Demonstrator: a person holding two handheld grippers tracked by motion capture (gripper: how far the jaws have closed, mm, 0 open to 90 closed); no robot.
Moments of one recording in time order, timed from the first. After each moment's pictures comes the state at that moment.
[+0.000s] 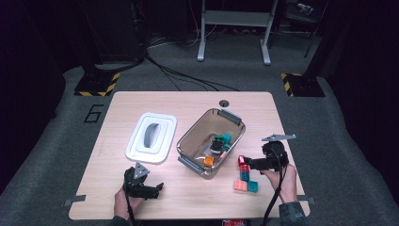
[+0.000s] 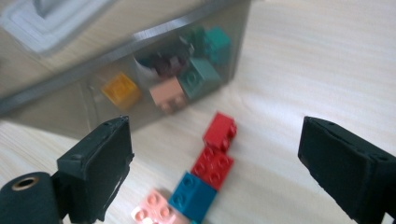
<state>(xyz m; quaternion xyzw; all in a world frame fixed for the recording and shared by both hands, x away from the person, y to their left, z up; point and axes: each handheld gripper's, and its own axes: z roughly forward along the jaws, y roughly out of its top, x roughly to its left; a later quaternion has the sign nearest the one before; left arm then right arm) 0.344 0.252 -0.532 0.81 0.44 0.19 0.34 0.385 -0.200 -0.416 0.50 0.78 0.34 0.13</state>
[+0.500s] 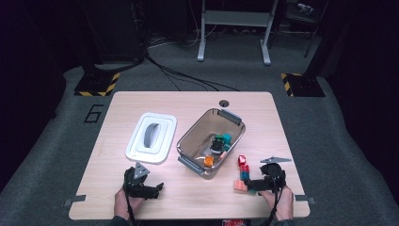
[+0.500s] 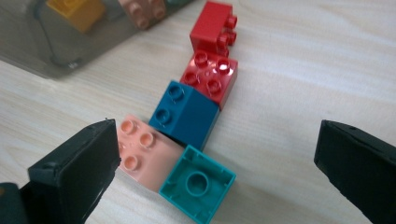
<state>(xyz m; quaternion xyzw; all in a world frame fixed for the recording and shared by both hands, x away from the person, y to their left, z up) 0.344 0.252 -0.532 0.81 0.44 0.19 0.34 0.350 -0.201 -0.481 0.55 0.77 0.30 0.12</state>
